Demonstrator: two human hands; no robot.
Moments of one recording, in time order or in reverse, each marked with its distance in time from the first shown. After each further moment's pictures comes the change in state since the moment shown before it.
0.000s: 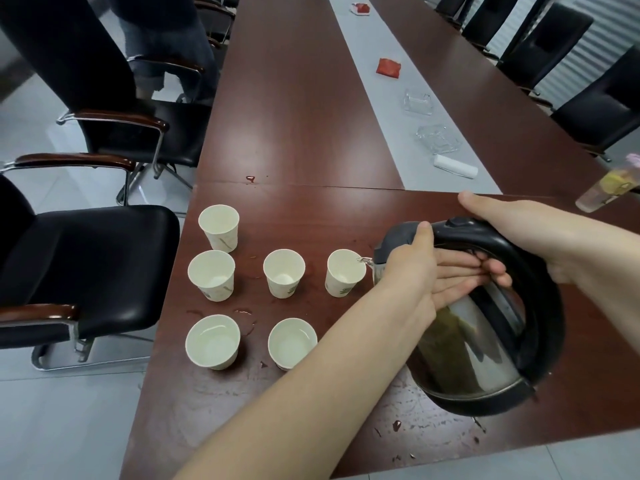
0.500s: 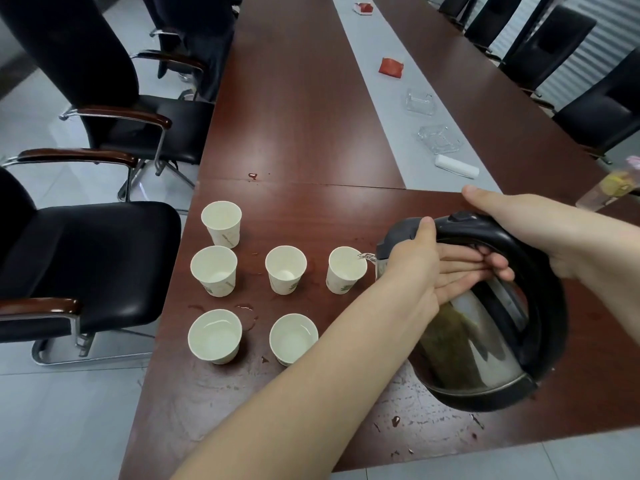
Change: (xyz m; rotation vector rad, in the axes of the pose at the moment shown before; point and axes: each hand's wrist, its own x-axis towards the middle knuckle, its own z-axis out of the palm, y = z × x) left_hand -0.003 0.002 0.002 -0.003 -0.002 0.001; right_hand -0.001 -0.002 -0.001 -0.037 0.021 -0.015
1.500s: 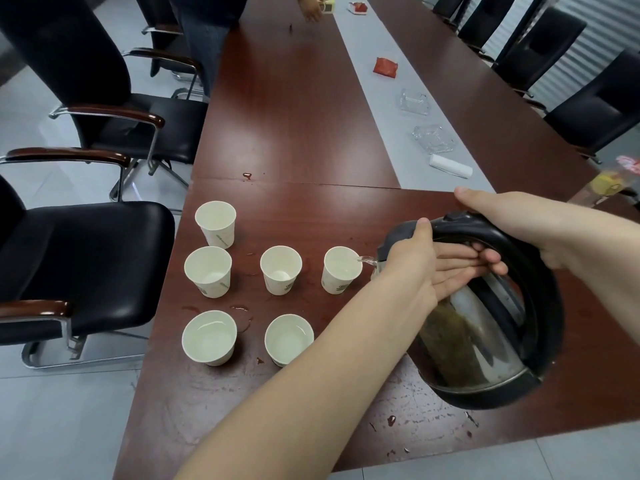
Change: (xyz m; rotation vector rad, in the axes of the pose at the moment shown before) left_hand 0.012 -0.001 0.002 -0.002 0.001 -0.033; right_hand 0.010 -0.001 -0.003 -0.054 -0.021 0.045
